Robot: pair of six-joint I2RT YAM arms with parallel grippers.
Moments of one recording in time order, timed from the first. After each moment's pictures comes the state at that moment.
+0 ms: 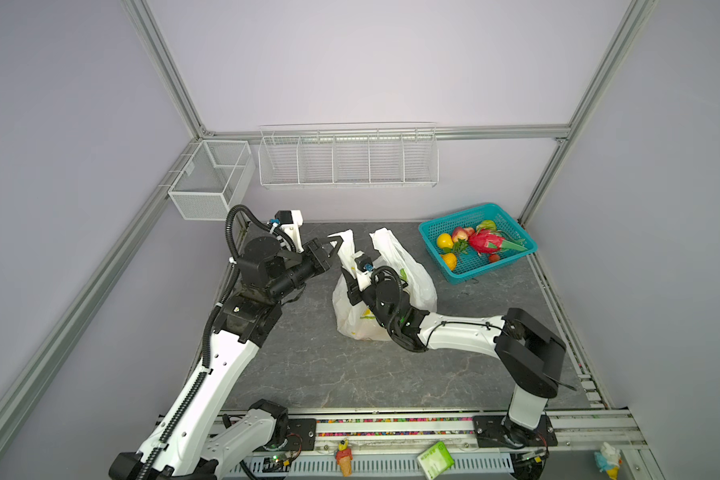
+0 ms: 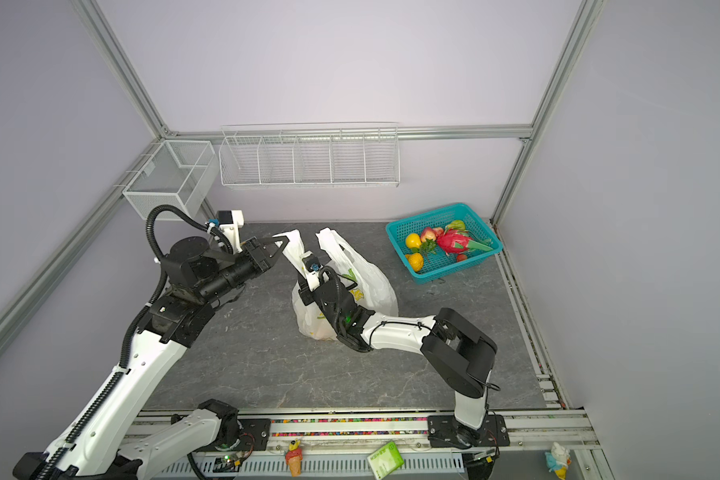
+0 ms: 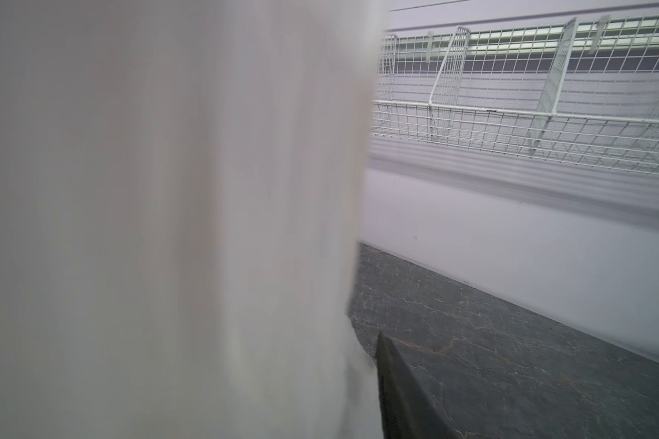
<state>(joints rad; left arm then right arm) -0.41 1.01 1.15 -0.24 0.35 -0.83 1.03 1.82 1.11 0.72 0.39 0.01</state>
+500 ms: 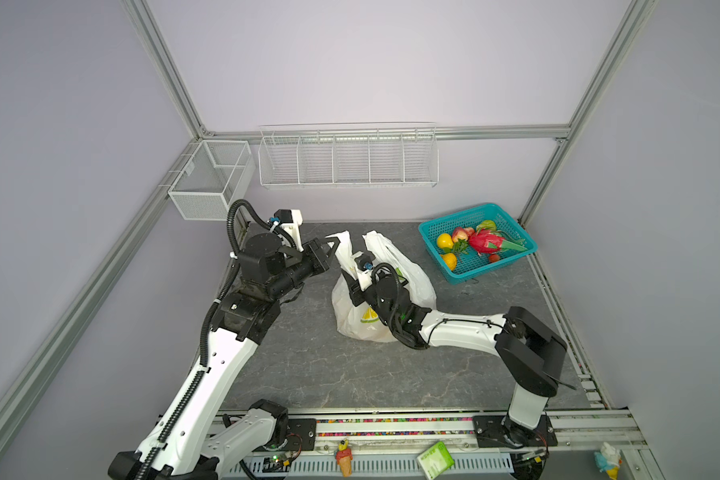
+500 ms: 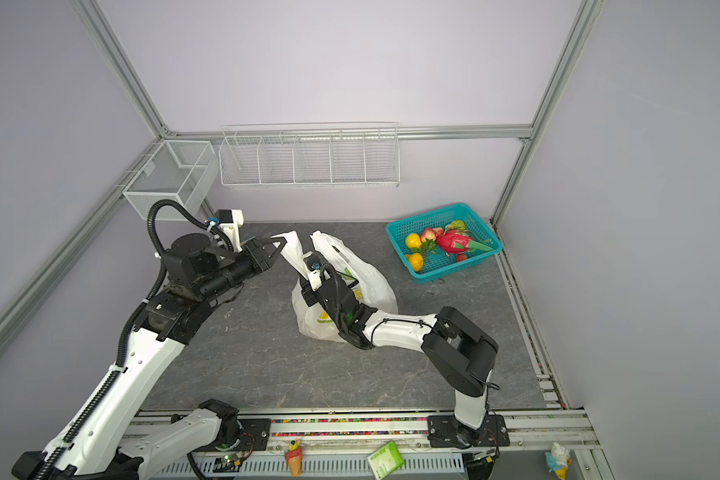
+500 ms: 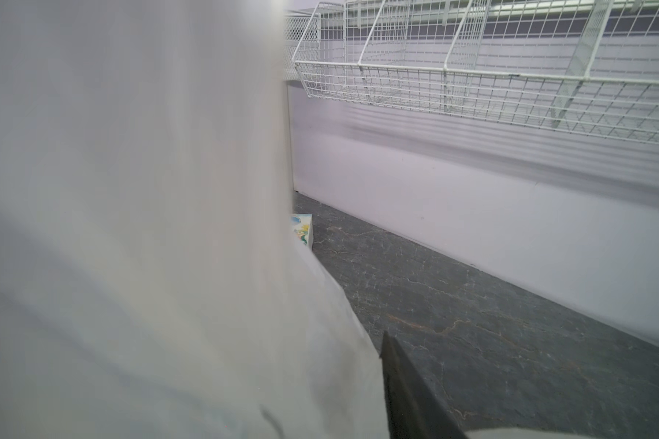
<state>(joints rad) -0.41 1.03 1.20 -0.33 0.31 -0.75 1.00 1.82 1.11 0.65 0.33 0.03</state>
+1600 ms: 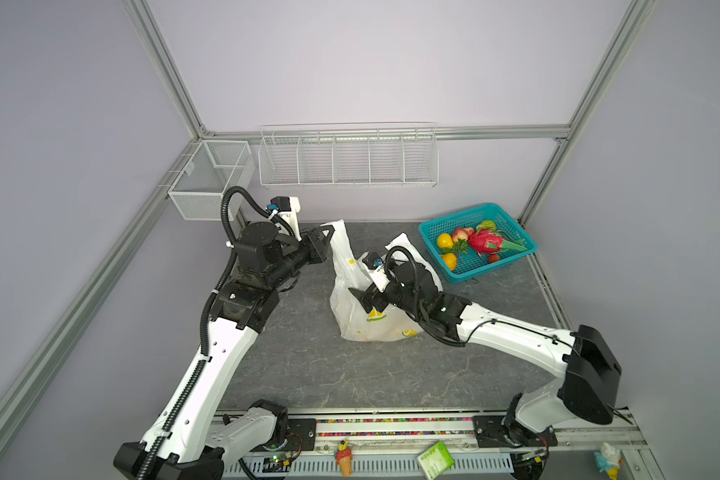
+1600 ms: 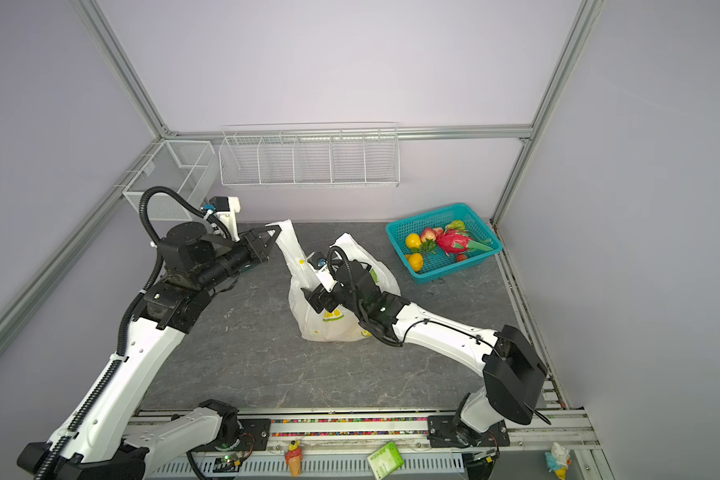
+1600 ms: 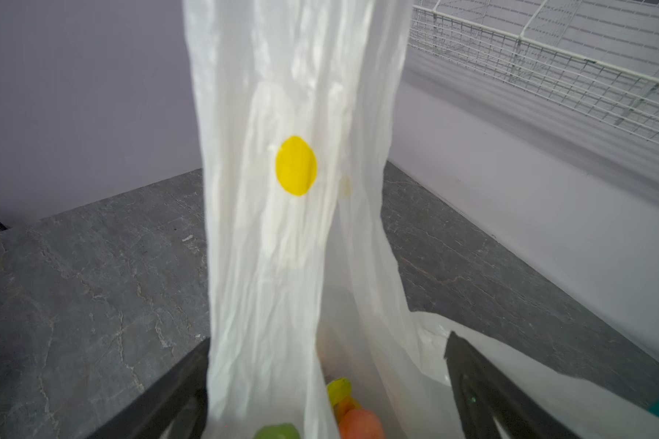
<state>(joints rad) -0.37 1.09 1.28 -0.33 0.29 -0.57 0.95 1.52 1.17 0.02 0.08 -0.09</state>
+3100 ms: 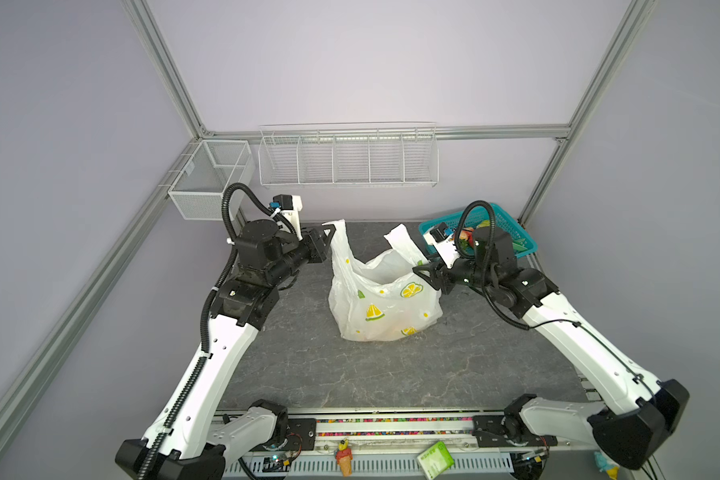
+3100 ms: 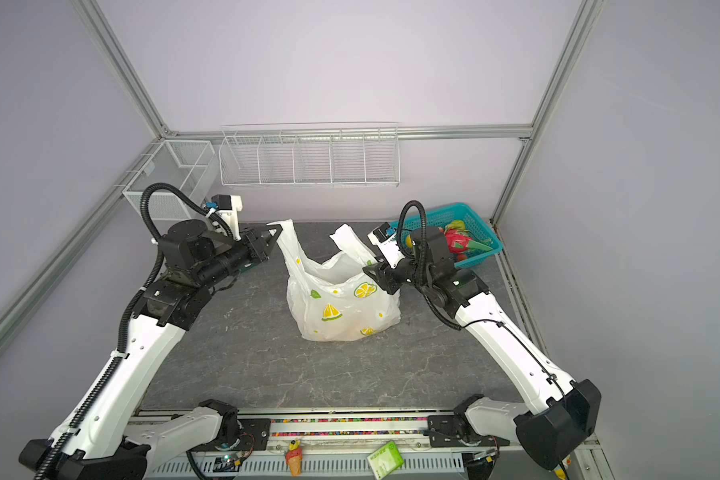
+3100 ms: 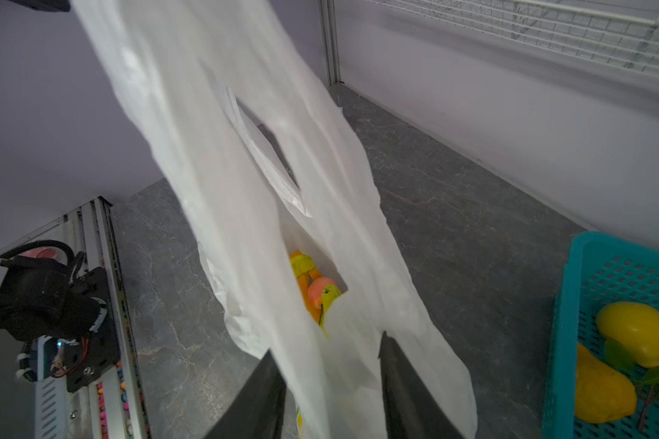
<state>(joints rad) -0.36 1.10 1.29 -0.36 0.27 -0.49 0.52 1.24 1.24 -0.49 -0.41 -0.09</state>
